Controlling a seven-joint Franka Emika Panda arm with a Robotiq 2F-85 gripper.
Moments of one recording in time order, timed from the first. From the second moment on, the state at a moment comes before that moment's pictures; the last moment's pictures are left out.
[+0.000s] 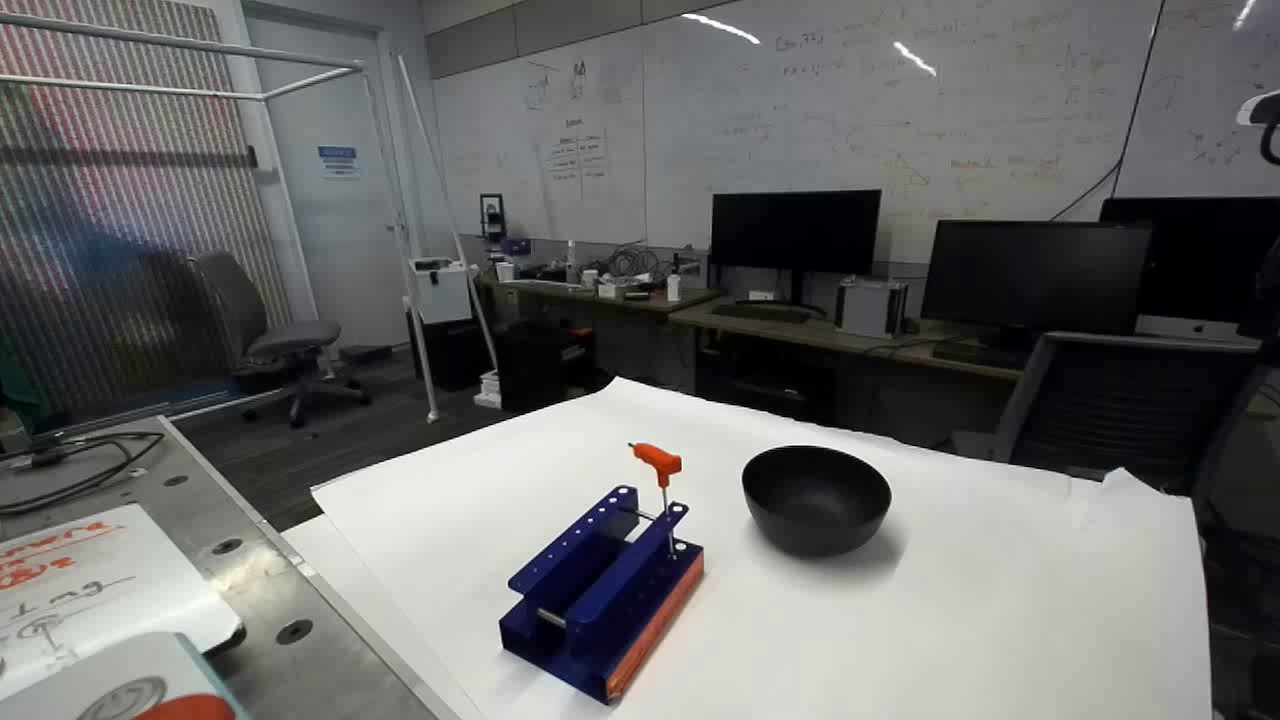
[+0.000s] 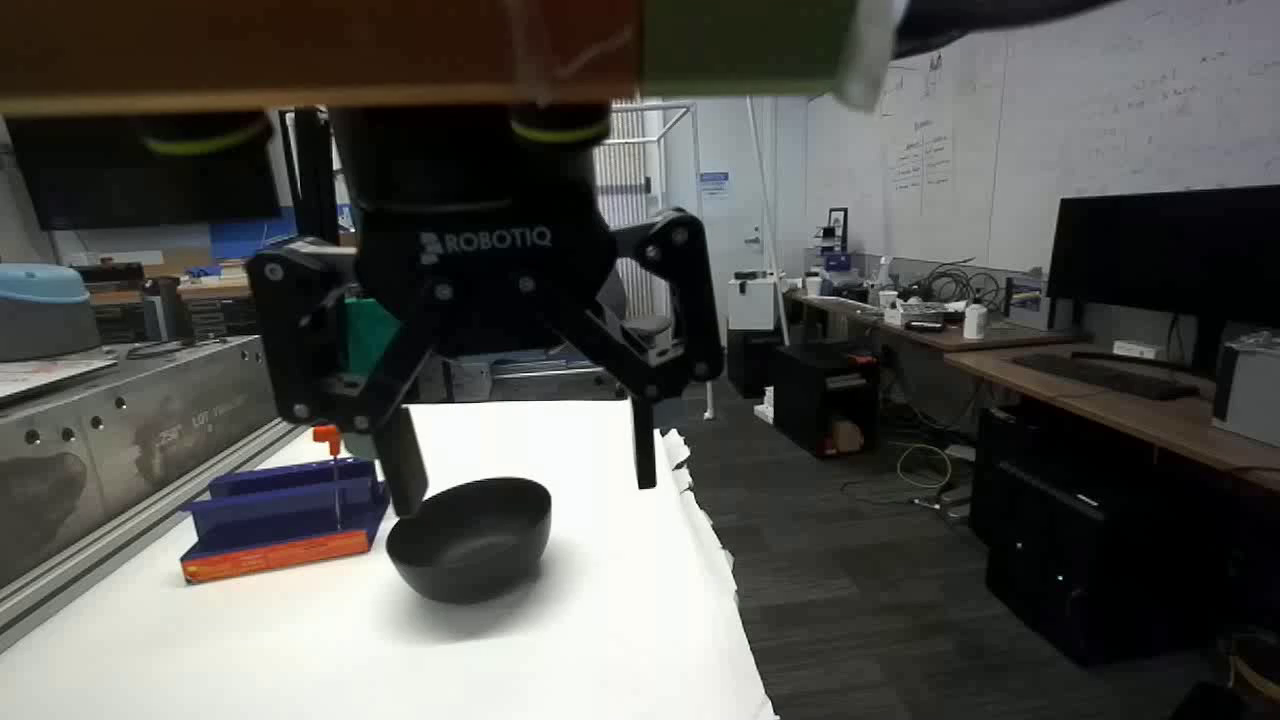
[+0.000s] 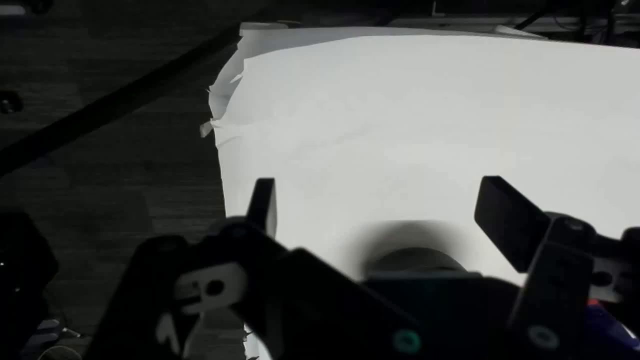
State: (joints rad) arm -0.15 -0.88 -0.32 -2.72 -0.25 2.01 -0.44
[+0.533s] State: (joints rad) arm -0.13 -0.86 -0.31 -2.72 -0.24 2.01 -0.43
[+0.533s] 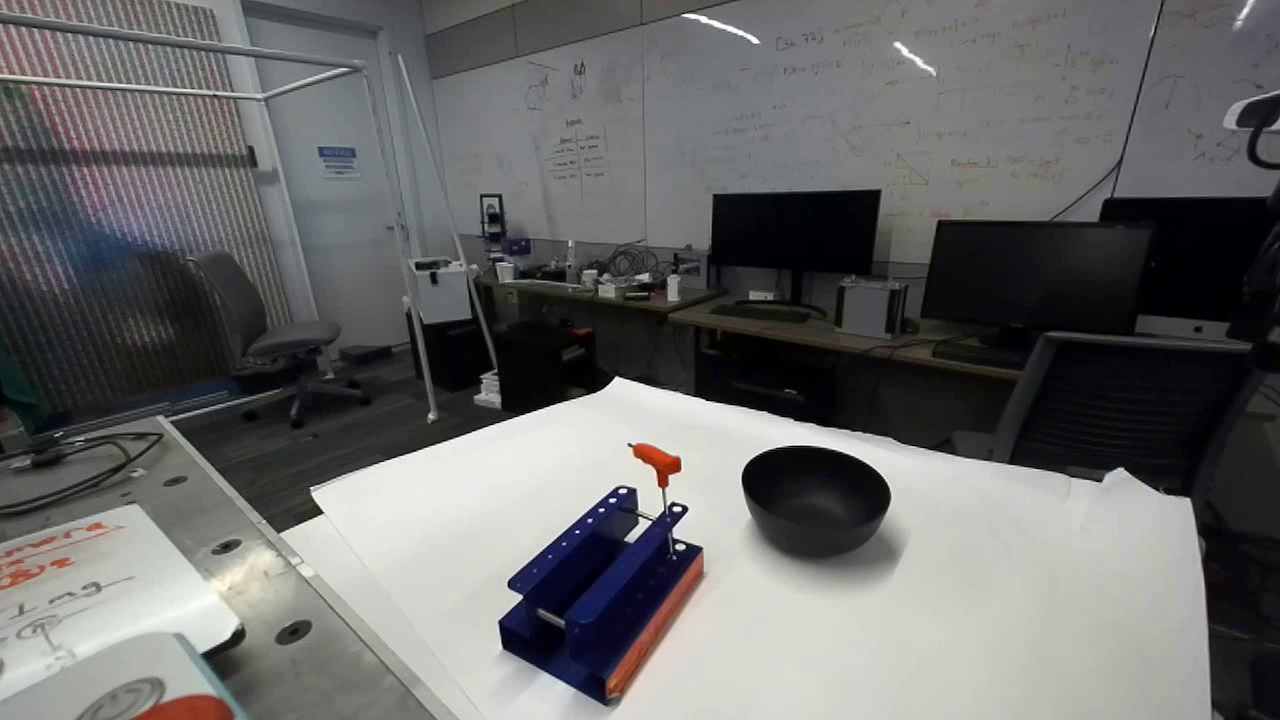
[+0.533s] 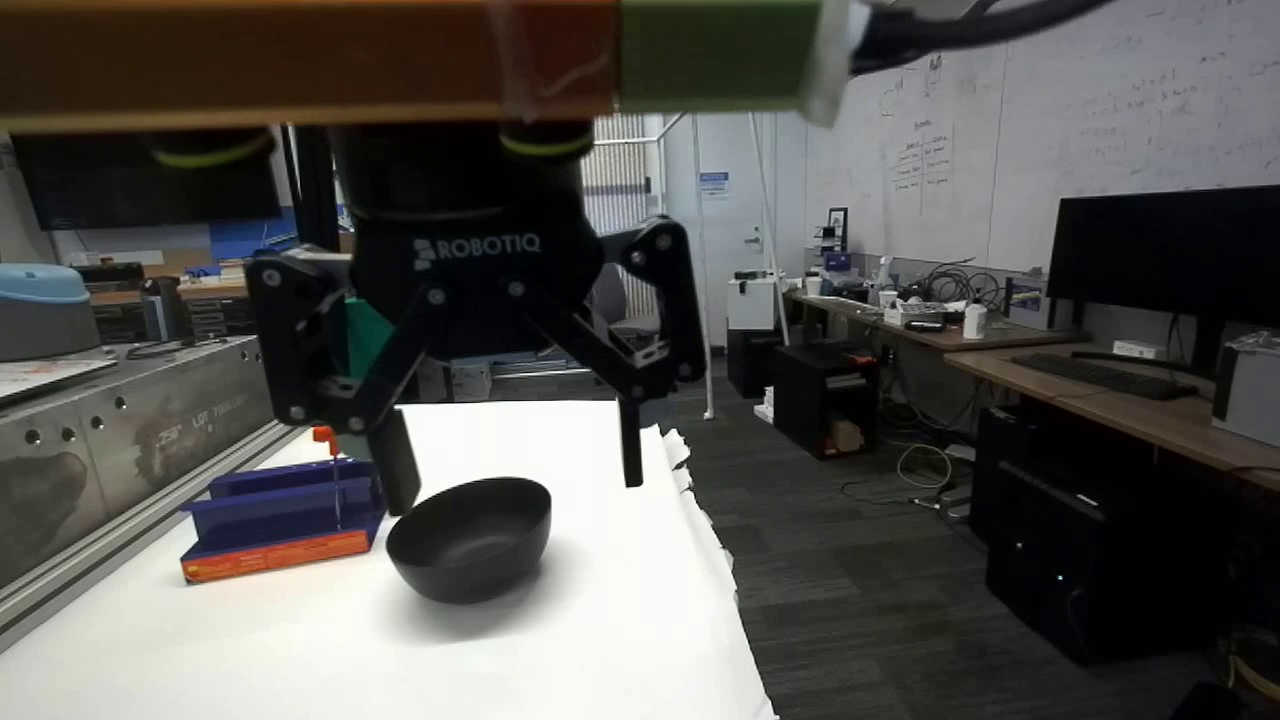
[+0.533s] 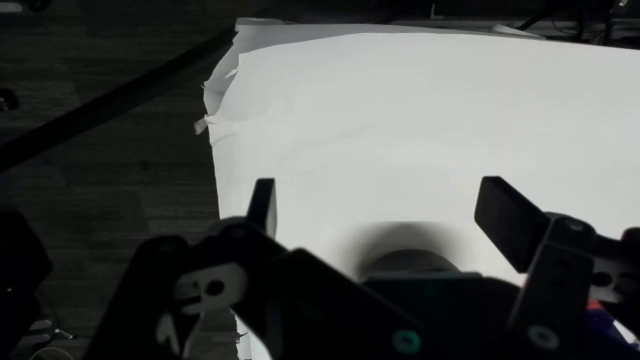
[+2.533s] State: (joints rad) arm 0.17 0.44 0.13 -1.64 -0.01 1.97 -0.12
